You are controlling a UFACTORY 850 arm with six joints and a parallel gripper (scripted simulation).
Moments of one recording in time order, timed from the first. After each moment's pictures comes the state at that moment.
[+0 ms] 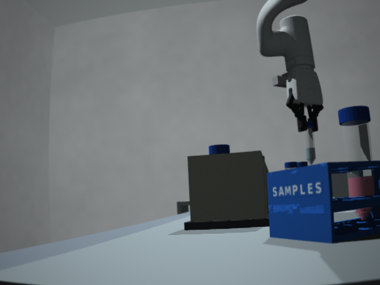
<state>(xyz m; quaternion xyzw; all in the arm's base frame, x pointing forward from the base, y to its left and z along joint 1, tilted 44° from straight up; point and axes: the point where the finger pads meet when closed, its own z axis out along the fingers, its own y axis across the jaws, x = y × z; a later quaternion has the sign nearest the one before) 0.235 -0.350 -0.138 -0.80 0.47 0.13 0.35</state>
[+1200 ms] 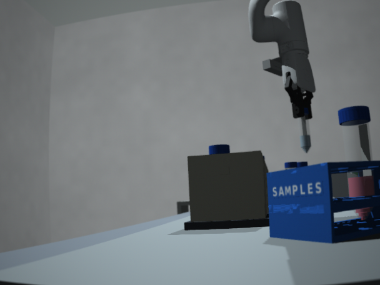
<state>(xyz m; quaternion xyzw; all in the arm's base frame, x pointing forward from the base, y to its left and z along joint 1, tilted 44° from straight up) 0.252 -0.340 -0.087 -0.86 0.34 0.08 0.37</state>
